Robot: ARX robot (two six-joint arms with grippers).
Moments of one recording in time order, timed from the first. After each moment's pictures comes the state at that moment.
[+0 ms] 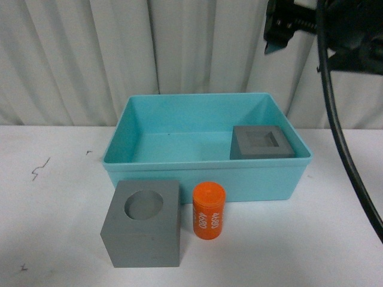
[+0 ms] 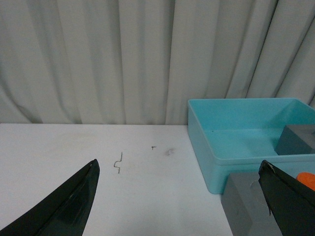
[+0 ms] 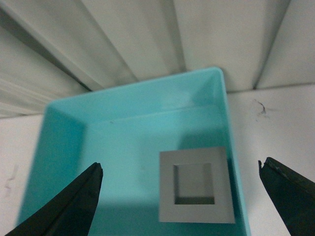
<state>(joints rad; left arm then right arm) 0.00 0.01 0.01 0.00 0.00 -0.01 0.23 1.86 1.39 -0.11 -0.06 0.32</state>
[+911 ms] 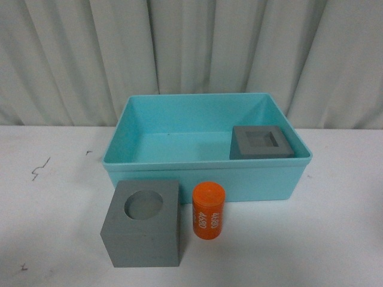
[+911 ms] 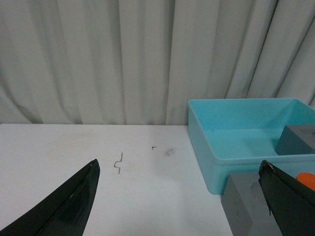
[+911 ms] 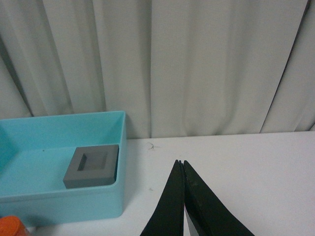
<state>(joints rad) 0.00 0.01 0.01 0.00 0.00 -0.01 0.09 0.87 0.18 0.67 0.10 0.01</state>
